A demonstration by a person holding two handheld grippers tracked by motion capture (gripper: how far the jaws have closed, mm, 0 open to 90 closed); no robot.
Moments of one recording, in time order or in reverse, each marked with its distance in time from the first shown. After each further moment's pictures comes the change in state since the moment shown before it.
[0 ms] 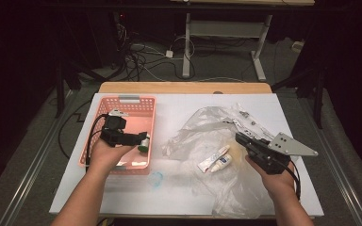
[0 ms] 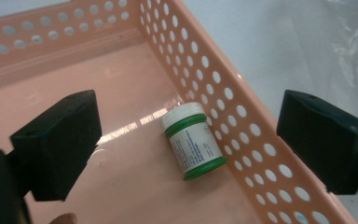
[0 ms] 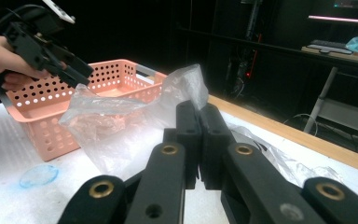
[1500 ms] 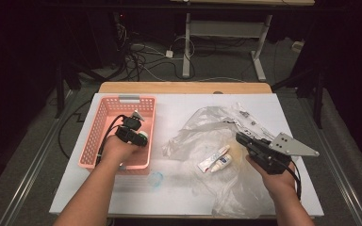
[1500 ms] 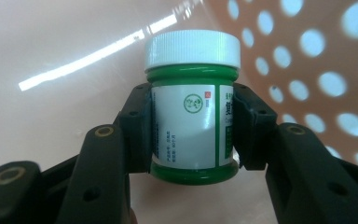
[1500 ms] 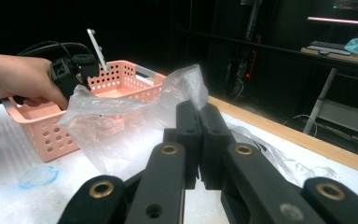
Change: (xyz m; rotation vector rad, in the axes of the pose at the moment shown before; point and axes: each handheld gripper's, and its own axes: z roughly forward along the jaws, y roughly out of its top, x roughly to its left) left arm 0.003 0.012 0.059 0.384 0.054 -0.020; right arm -0.001 0.001 -0.002 -0.004 -0.005 -0.002
